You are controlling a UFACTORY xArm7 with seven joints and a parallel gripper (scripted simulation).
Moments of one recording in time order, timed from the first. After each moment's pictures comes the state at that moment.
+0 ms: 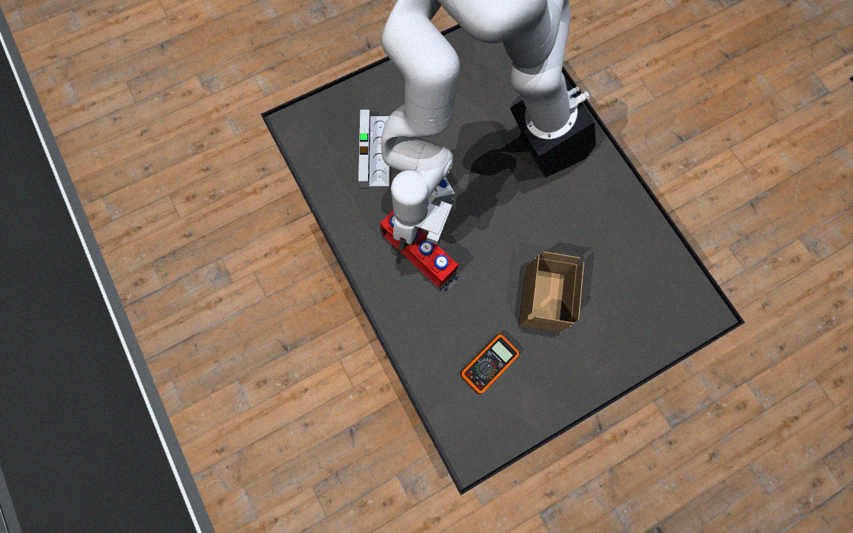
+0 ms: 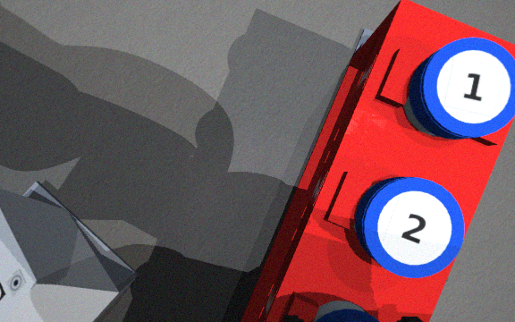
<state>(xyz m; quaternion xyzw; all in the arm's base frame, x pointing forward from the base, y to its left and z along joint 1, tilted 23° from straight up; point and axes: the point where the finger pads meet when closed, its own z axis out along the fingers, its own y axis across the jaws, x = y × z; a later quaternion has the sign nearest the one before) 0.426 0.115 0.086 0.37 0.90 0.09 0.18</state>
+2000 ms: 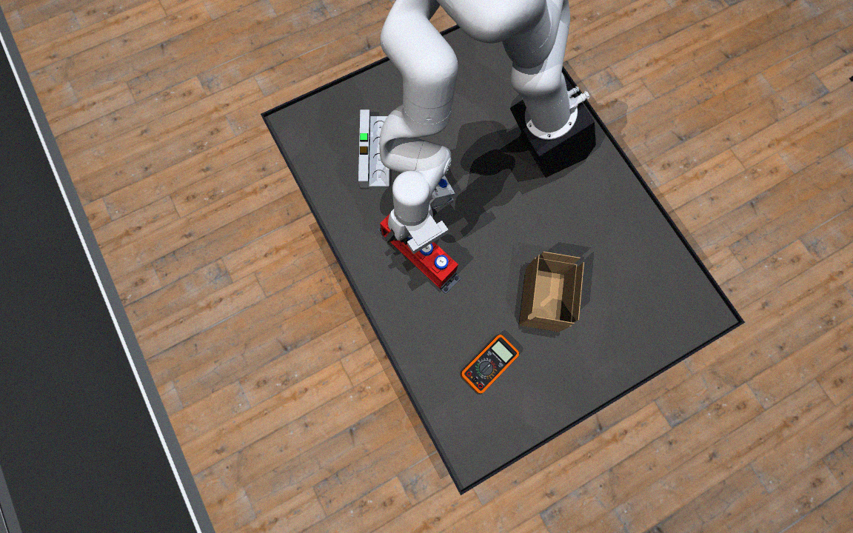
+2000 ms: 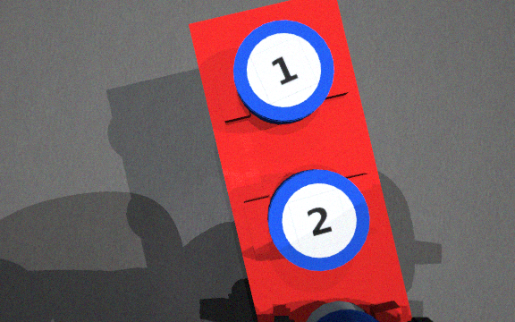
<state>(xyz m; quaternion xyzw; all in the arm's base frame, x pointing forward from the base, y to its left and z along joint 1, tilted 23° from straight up) 0.426 0.115 0.086 0.64 0.74 0.14 0.15</state>
